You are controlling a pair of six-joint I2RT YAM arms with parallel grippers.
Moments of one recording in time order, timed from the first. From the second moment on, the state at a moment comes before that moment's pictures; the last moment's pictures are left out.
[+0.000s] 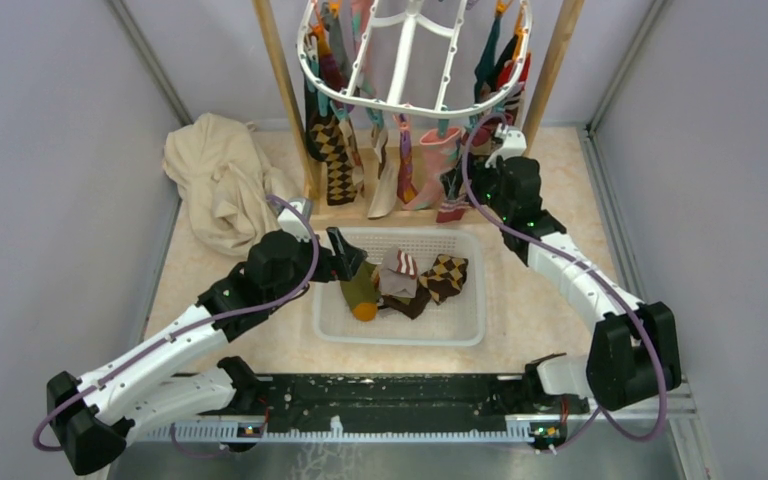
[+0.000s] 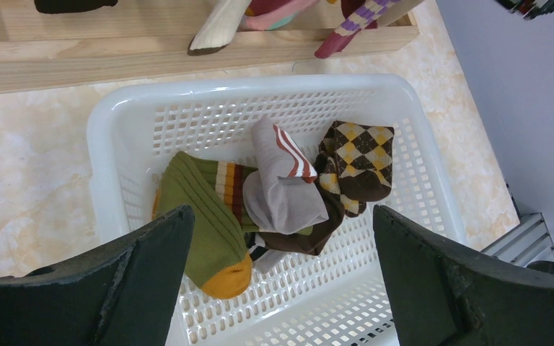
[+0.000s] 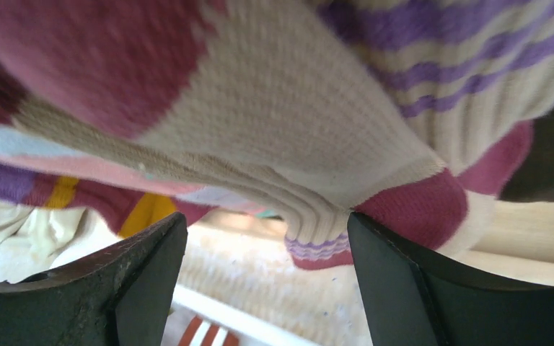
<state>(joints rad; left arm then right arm) -0.82 0.88 0.72 -0.20 -0.23 -0.62 0.31 1.29 0.90 0.14 -0.10 0.35</state>
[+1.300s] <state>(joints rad) -0.82 0.89 0.70 -0.18 -0.20 -0.63 0.22 0.84 0.84 -0.09 -0.26 0.38</state>
